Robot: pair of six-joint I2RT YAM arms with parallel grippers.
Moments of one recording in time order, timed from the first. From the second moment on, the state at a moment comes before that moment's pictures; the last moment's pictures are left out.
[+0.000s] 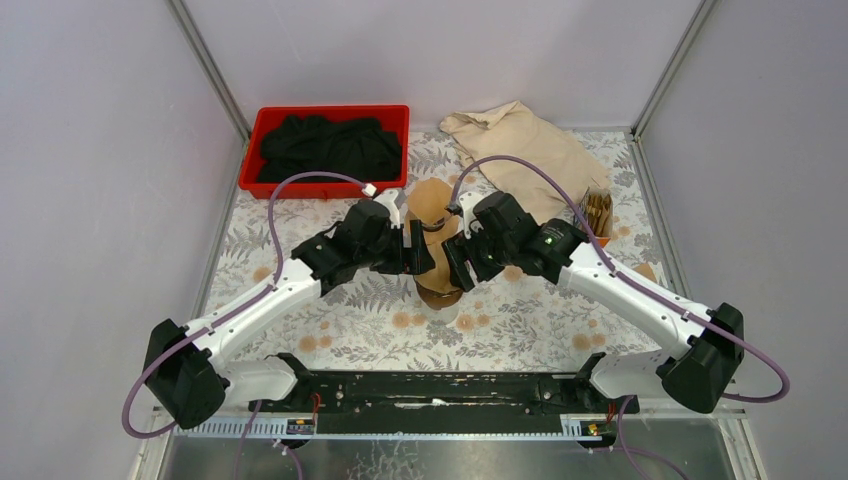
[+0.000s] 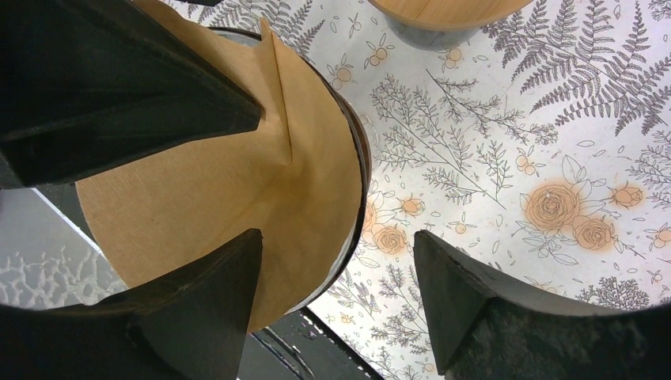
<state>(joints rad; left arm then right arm) -0.69 1.21 0.95 -0.45 0.14 -0.61 0.82 1.30 1.19 -0.76 -0.09 0.19</state>
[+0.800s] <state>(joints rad) -0.69 1.20 0.95 -0.44 0.15 -0.59 0.82 1.19 1.17 -0.67 -0.09 0.23</state>
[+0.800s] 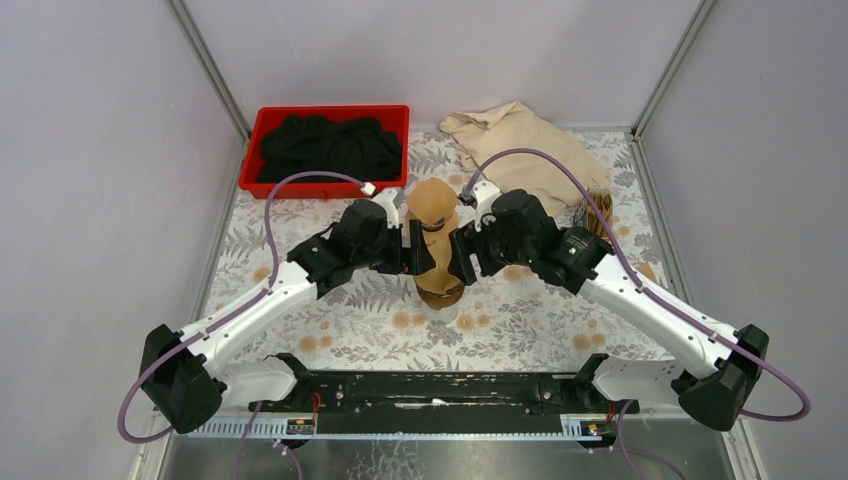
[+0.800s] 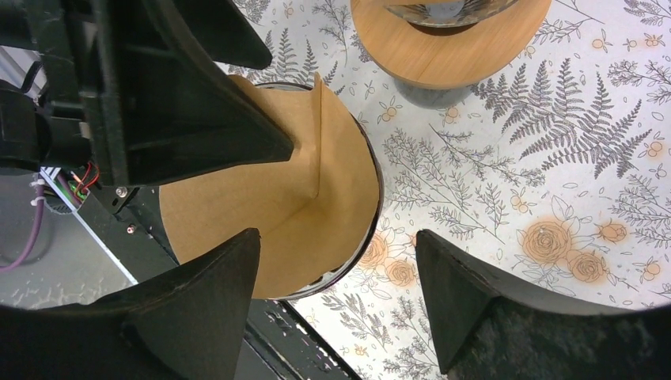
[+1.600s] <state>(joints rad) -0.66 1.04 0.94 -0.40 0.14 -0.59 0.82 1.14 1.14 -0.62 0.10 0.21</state>
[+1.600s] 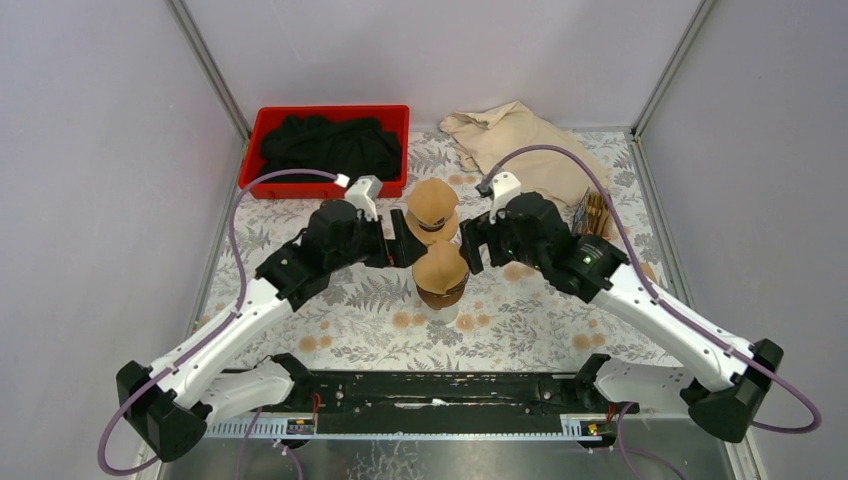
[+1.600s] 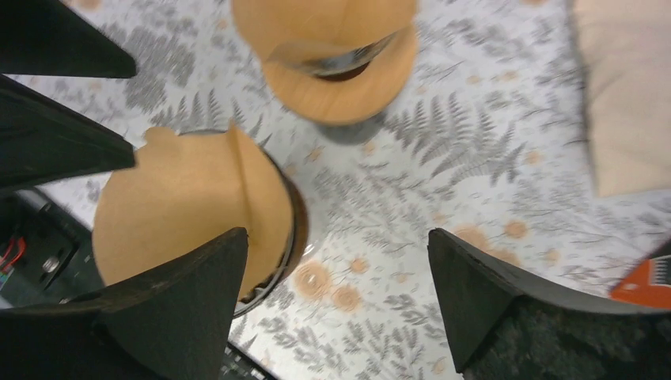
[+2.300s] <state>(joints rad) -0.29 0.78 0.95 -0.53 -0.02 -0.50 0.63 0.71 0.94 -0.47 0.66 0.14</state>
